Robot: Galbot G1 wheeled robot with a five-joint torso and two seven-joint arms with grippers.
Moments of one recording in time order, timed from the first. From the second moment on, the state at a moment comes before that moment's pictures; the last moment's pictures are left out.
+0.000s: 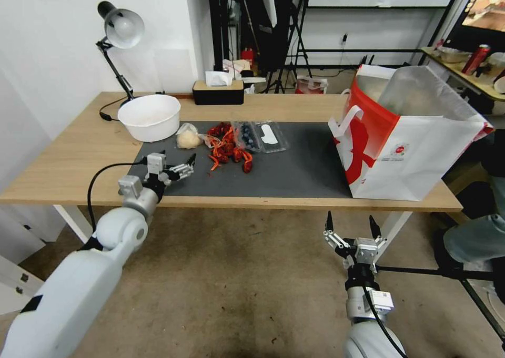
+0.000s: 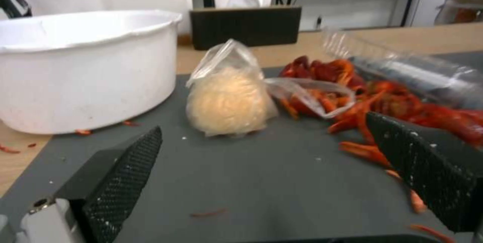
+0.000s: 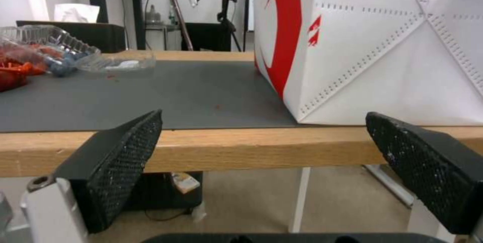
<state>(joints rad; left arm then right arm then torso) 0.91 -0.92 -0.23 -1.66 -0.73 0.17 -0.08 -1.58 1.29 0.32 1.96 0.07 0.27 0.44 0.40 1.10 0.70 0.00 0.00</state>
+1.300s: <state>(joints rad) 0.51 -0.97 0.07 -1.32 -0.82 0.26 -0.13 -1.57 1.30 0.33 1.94 0.06 0.27 0.44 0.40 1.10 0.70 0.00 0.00</state>
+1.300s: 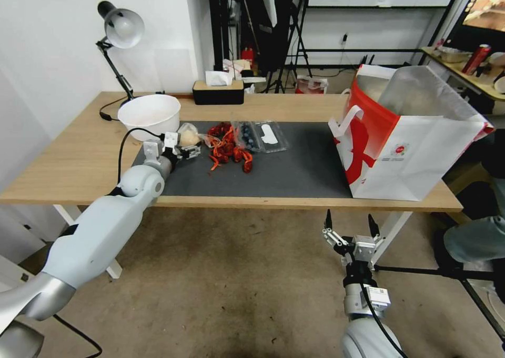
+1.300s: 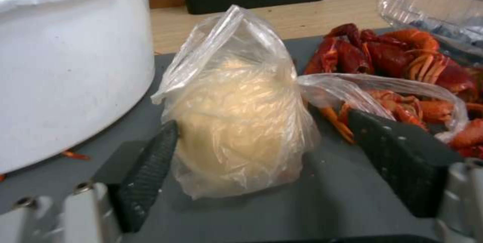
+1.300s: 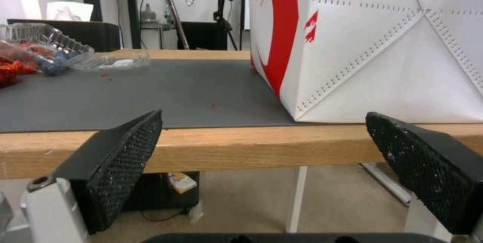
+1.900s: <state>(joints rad) 0.47 -0.98 0.10 -1.25 -0.81 0.25 -0.12 -1.57 1.30 0.33 1.94 0.07 0.27 0.44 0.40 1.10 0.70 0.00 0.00</state>
